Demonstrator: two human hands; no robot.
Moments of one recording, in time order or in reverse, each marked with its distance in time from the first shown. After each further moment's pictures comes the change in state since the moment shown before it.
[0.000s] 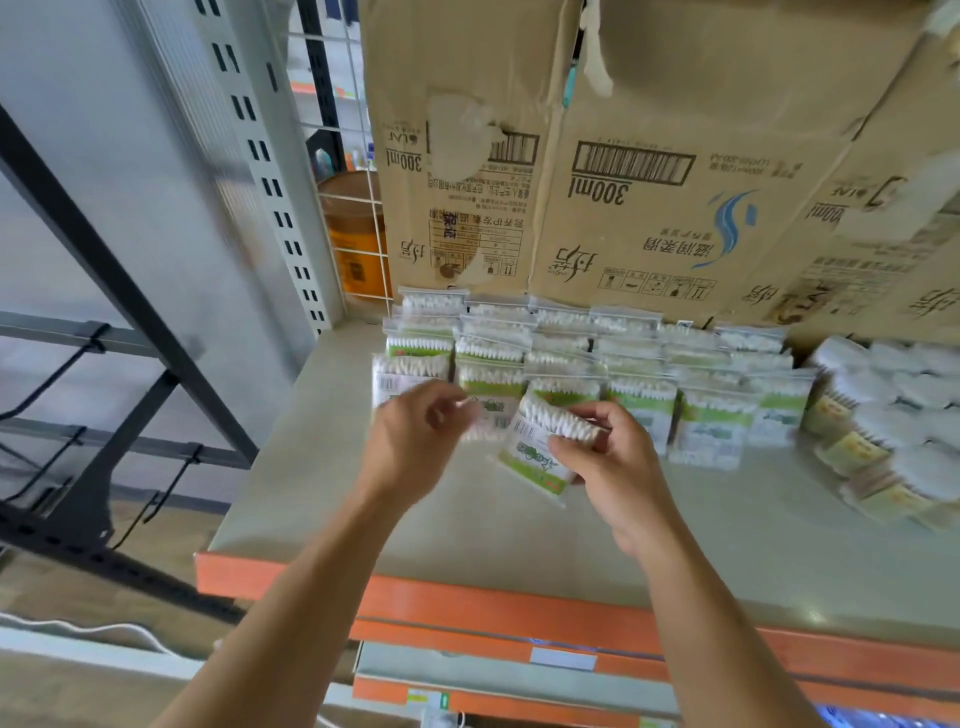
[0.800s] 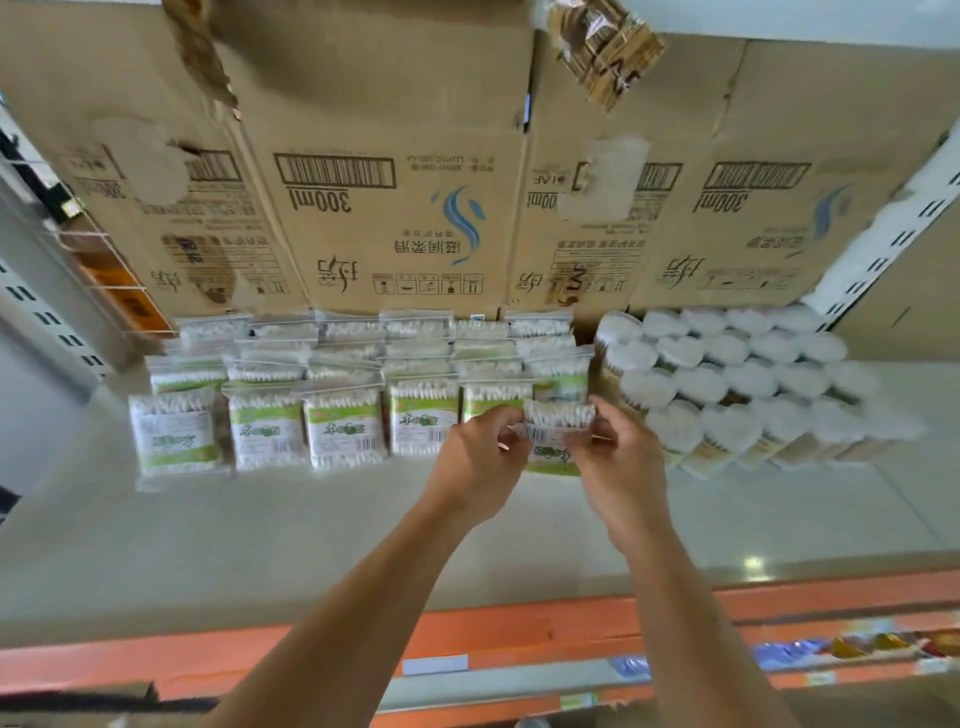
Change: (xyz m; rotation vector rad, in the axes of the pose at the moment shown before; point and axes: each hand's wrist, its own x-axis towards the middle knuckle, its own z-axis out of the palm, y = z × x) left_hand -0.033 0.145 0.208 0.018 -0.369 0.070; right_hand 0.002 0.045 -0.196 -0.205 0.382 -0.033
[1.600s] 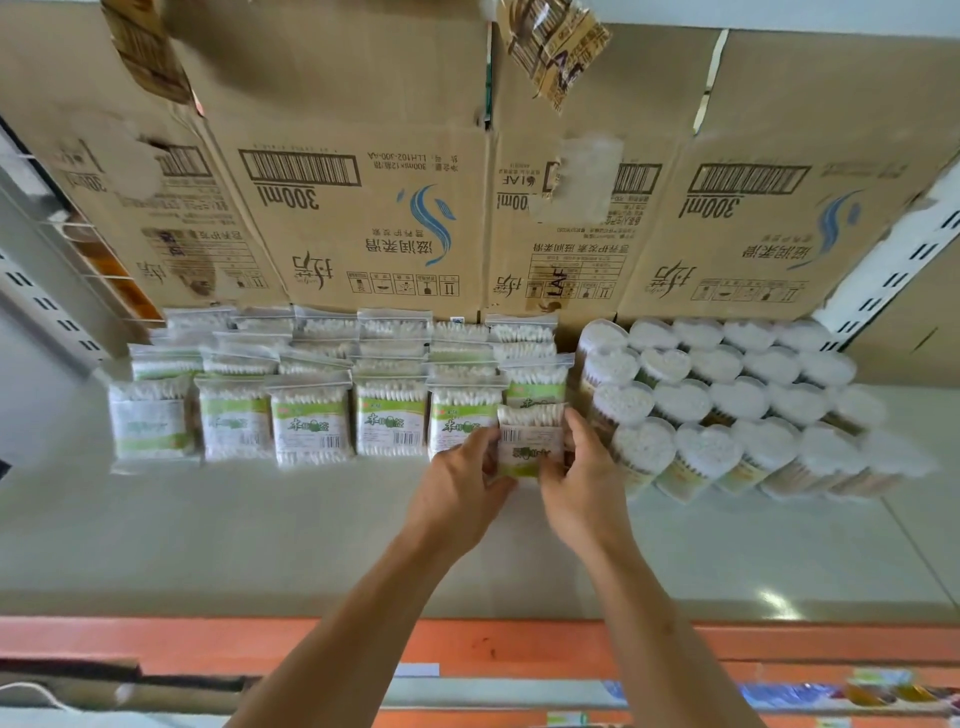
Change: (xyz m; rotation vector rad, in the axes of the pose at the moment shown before) left_hand -0.006 -0.007 0.041 0.130 0.097 0.044; right_hand 0.015 0.019 -0.013 -0.174 -0.171 -0.131
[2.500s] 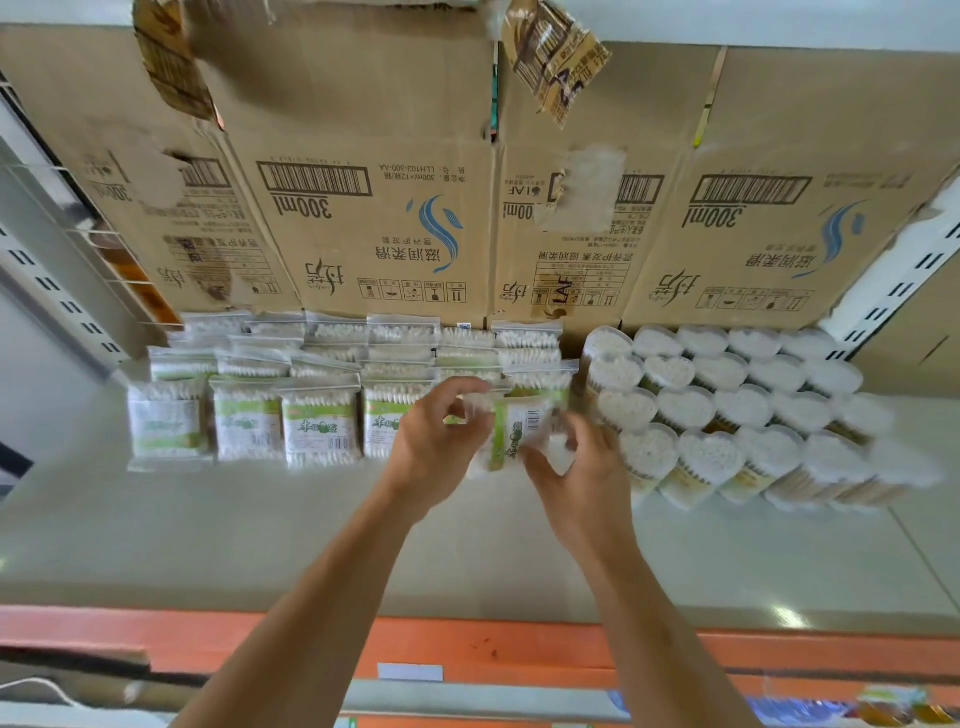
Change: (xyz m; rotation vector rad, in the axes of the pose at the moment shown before) left_hand 0.020 0.021 -0.047 -0.412 0.064 -0.146; right_hand -0.002 -0.005 0.001 -0.041 0.147 -0.204
